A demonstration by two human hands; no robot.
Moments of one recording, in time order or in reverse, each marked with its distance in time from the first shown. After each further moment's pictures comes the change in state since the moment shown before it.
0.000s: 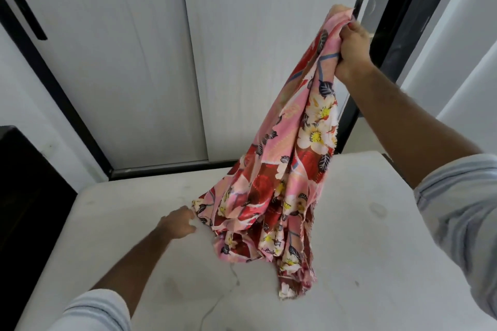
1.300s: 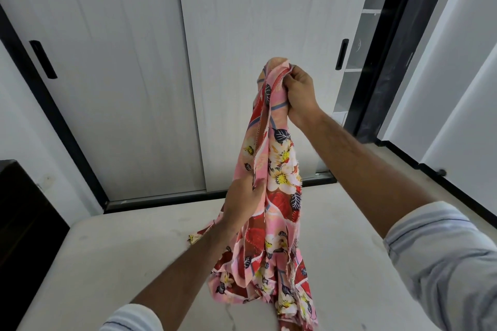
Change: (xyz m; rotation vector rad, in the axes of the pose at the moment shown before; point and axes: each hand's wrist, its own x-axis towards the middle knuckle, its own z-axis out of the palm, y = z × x) left_hand -0.018 0.217 -0.113 -0.630 0.684 0.357; right_hand -0.046 0.020 0.052 -0.167 -0.274 -0.072
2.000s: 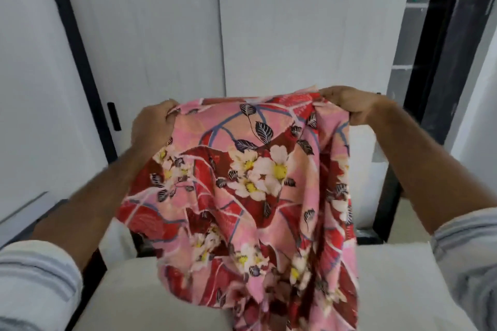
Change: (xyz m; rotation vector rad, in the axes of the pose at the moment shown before) left_hand 0.134 0.016 -0.334 0.500 0.556 0.206; right_hand 0.077 -0.114 -0.028 -0.315 -0.569 0.256
